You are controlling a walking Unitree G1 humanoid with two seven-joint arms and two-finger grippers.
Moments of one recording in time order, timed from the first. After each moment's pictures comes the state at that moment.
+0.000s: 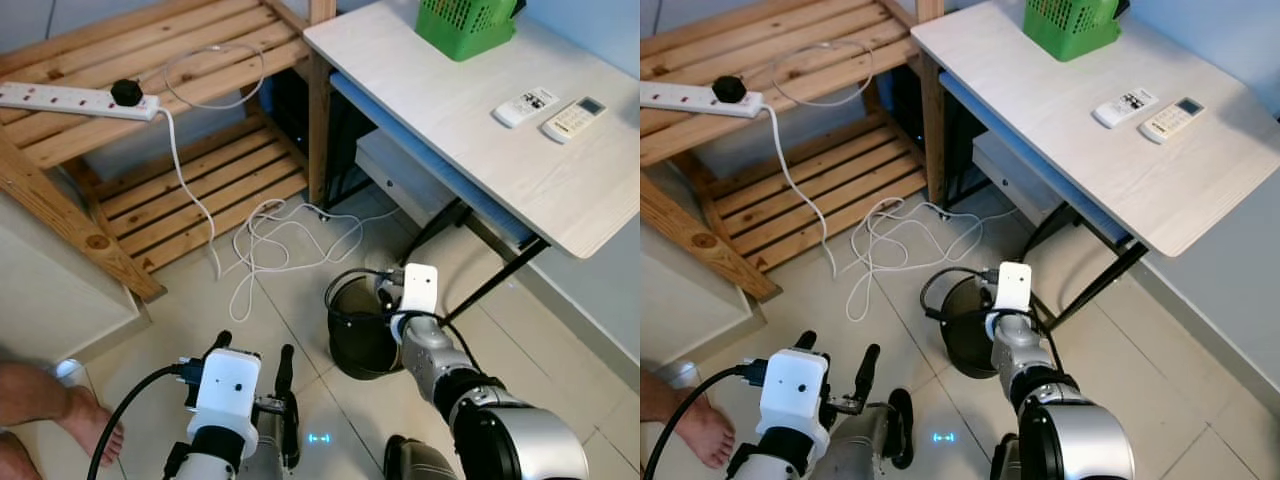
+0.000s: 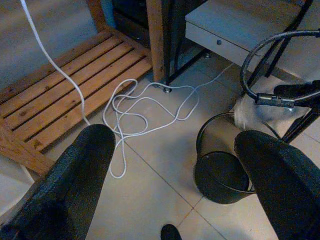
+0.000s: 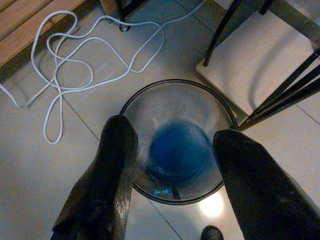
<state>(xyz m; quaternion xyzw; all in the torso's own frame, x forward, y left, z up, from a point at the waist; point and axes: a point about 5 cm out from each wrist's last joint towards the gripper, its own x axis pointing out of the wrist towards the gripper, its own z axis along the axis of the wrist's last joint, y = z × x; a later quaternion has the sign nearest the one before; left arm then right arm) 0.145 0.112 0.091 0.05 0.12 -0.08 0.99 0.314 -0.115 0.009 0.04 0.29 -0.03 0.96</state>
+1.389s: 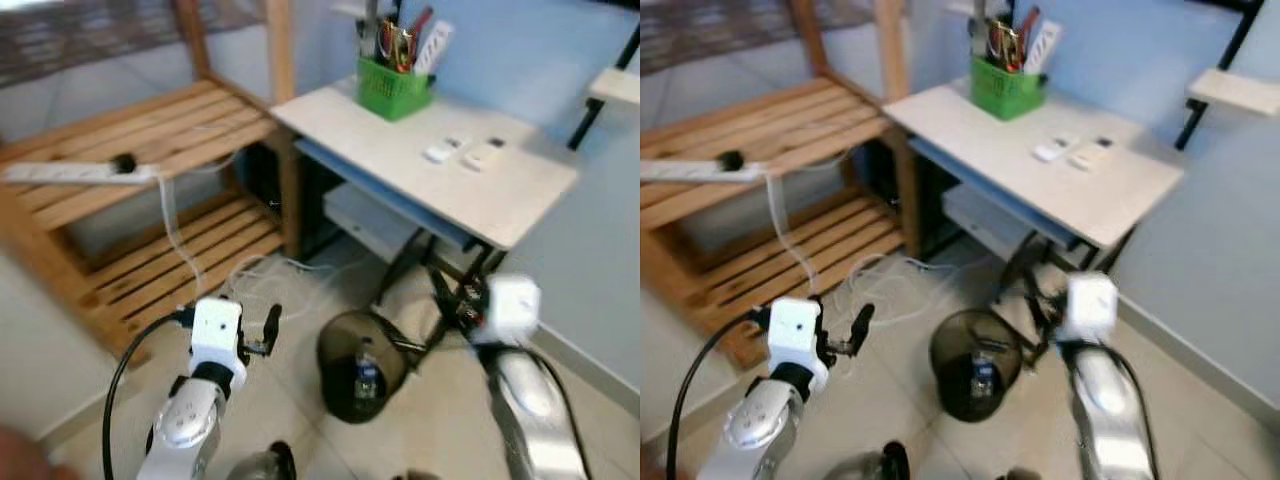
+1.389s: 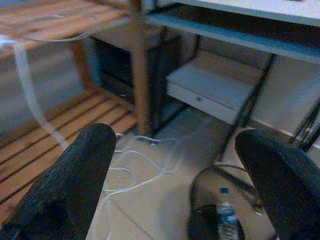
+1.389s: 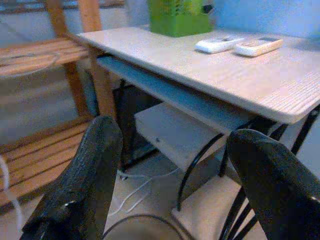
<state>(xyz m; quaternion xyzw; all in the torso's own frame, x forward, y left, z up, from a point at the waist) 0.219 0.145 0.059 0.01 0.11 -0.08 0.99 0.245 -0.190 0.065 -0.01 0.04 0.03 1.00</state>
